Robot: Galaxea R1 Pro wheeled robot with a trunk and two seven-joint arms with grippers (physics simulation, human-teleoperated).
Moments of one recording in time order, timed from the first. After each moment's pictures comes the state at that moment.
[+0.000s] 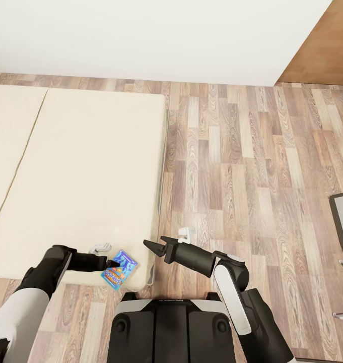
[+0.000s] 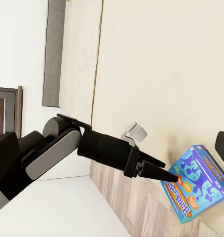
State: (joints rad) left arm -0.78 0.19 0.18 -0.69 -0.34 0.79 -0.92; right arm -0.42 0.15 0.23 -1.55 -0.47 0.73 0.52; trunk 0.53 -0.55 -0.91
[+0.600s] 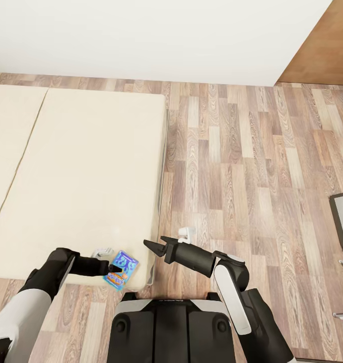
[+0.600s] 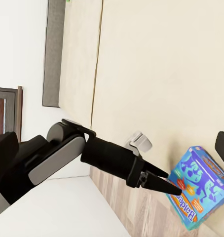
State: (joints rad) left arm -0.78 0.18 0.16 -0.64 -0.34 0.79 -0.92; right arm -0.42 0.15 0.23 -1.55 -0.47 0.73 0.52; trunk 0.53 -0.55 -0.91
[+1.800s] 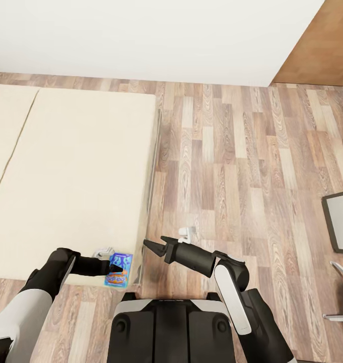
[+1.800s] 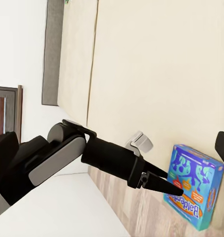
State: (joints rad) left arm -0.78 0.18 0.16 -0.64 -0.33 0.79 -0.92; right arm -0.42 0.15 0.23 -1.55 -0.47 0.73 0.52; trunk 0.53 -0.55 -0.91
